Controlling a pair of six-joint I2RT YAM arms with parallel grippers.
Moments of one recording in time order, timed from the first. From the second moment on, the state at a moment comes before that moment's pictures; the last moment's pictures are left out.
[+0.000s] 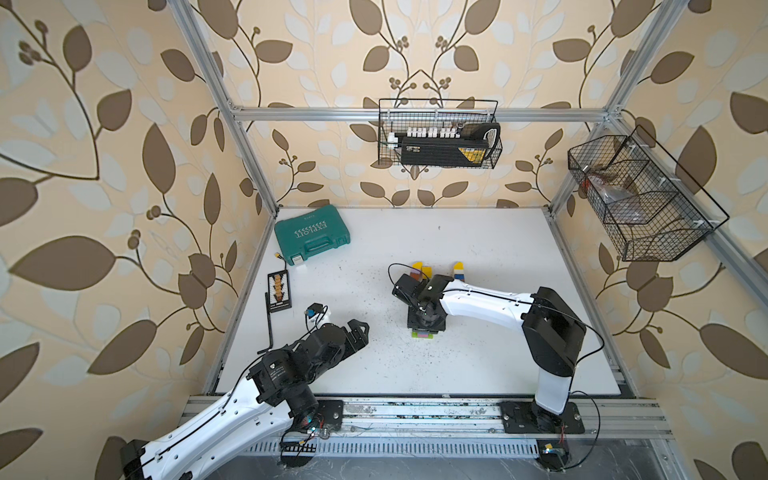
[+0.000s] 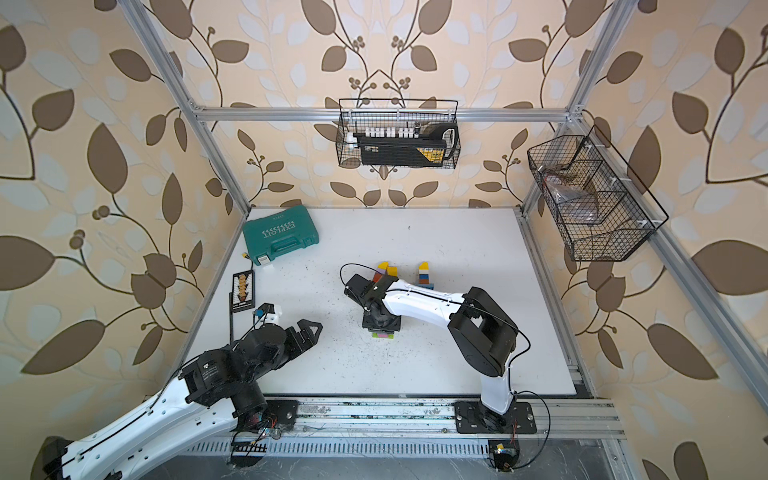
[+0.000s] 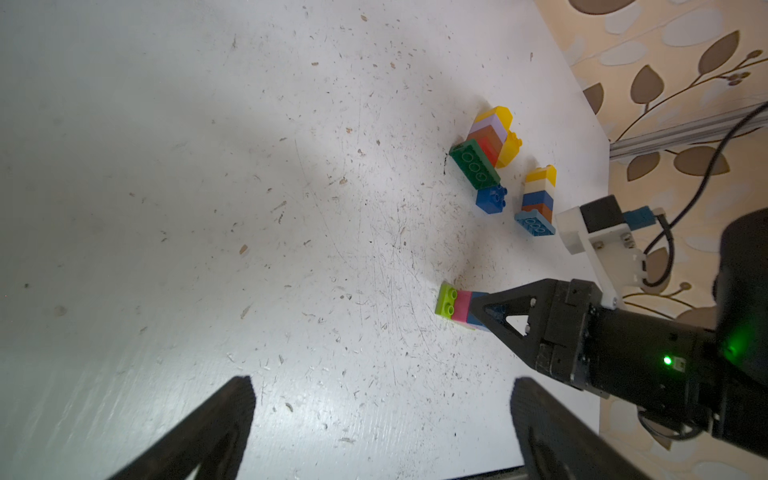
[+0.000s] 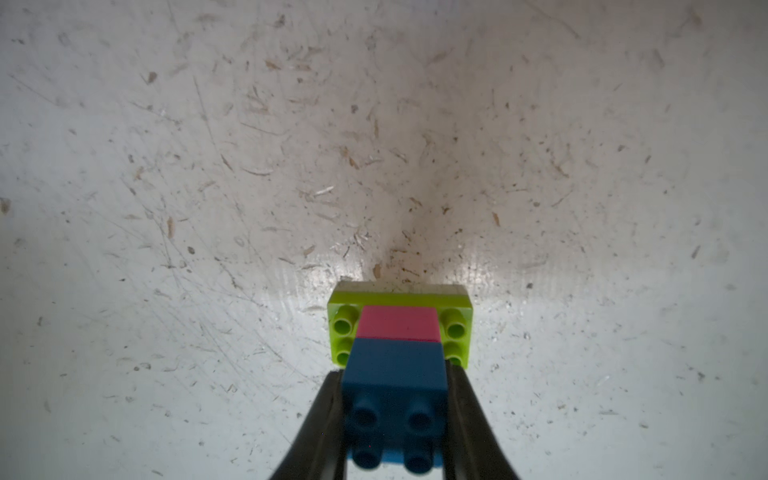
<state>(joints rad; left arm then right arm) -0.92 0.49 0.50 -0.78 -0.27 -1.26 0.92 1.90 1.37 -0.92 0.11 1.06</state>
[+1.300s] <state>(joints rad) -0.92 0.48 0.49 -0.80 -0.28 -1.26 0.94 1.75 1.36 -0.96 0.17 1.08</state>
